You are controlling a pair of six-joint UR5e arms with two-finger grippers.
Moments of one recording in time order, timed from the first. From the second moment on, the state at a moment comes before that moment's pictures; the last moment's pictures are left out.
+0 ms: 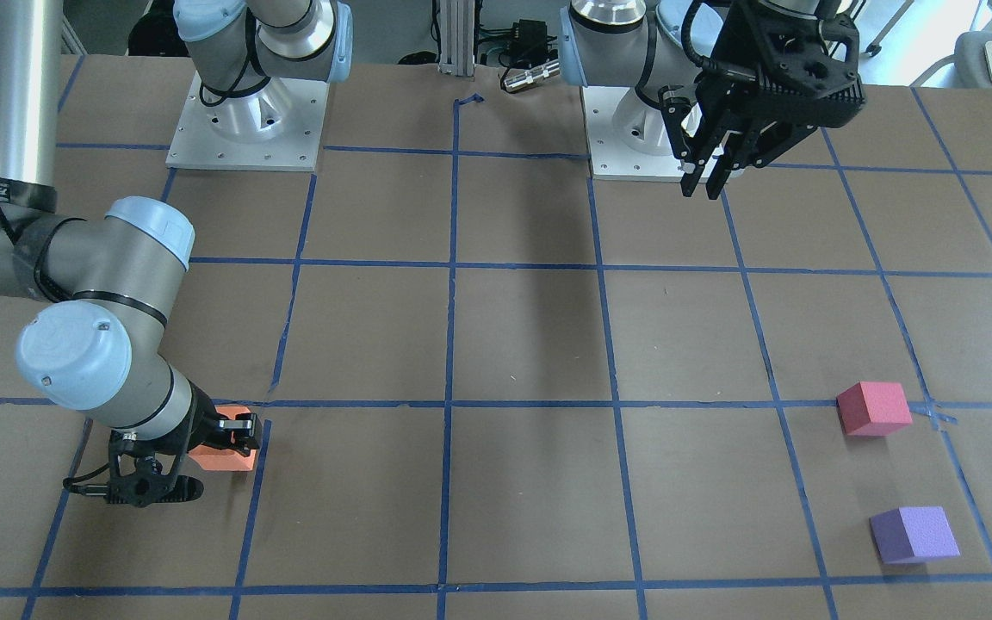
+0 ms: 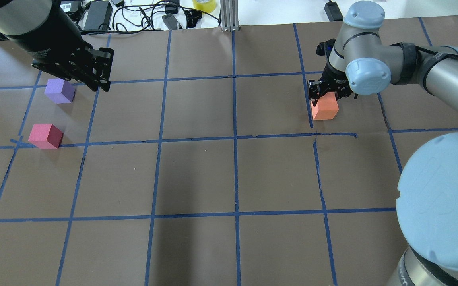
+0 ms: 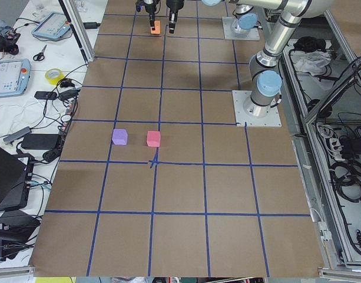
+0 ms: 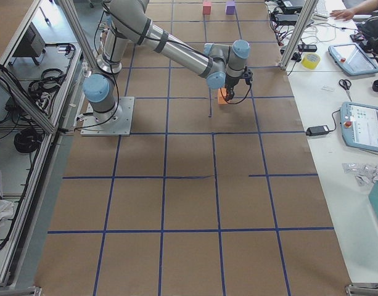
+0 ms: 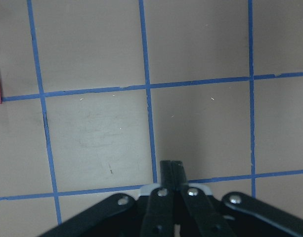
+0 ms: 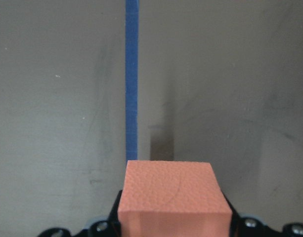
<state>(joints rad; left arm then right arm) -1.56 -1.49 -1.53 -1.58 1.53 0.07 1.51 -1.07 1.61 -2.08 -1.54 -0.07</state>
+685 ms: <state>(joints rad) -1.56 -1.50 -1.53 -1.58 1.52 0.05 1.80 -1.00 1.42 -2.08 -1.50 0.30</state>
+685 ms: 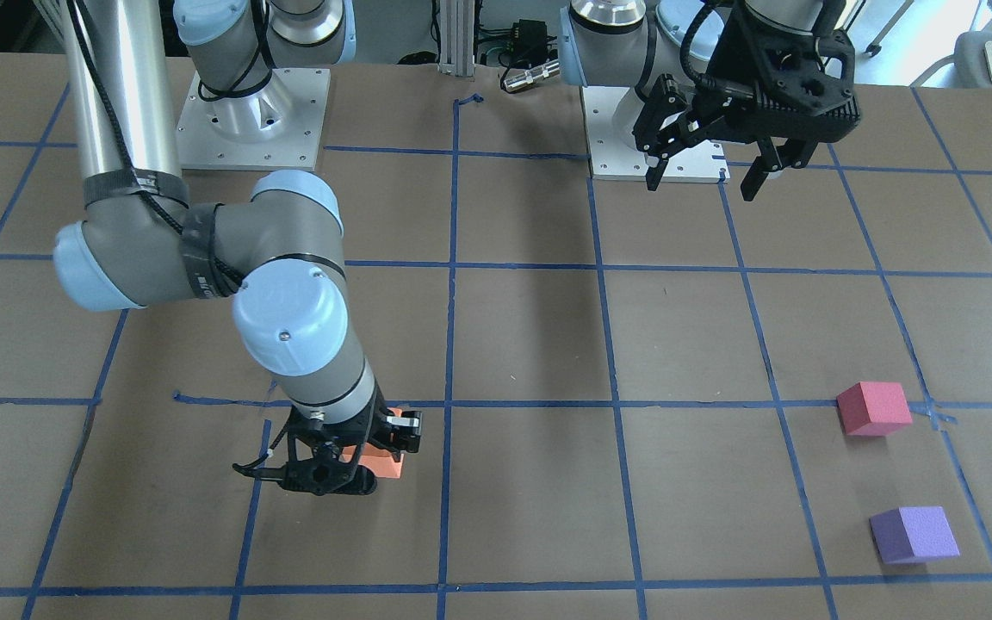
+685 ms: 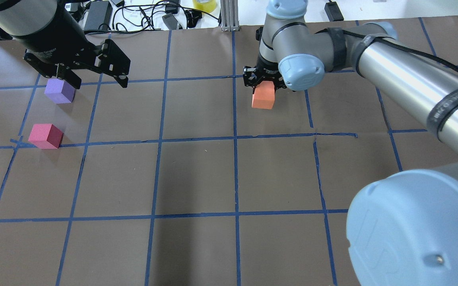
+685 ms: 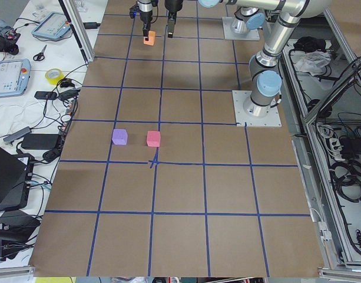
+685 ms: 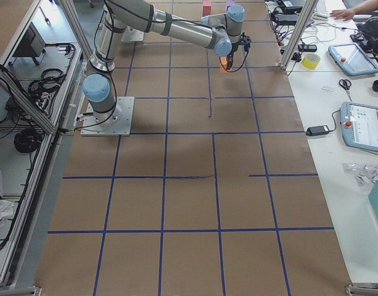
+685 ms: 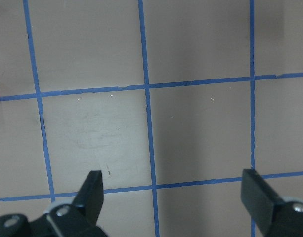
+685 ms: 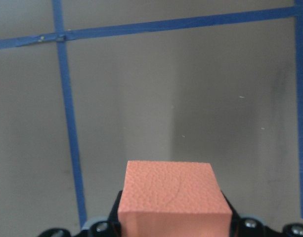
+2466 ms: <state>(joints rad) -1.55 -1.49 -1.53 -1.62 1.53 0.02 1.87 -0.85 1.17 -1.99 -1.50 0.32</state>
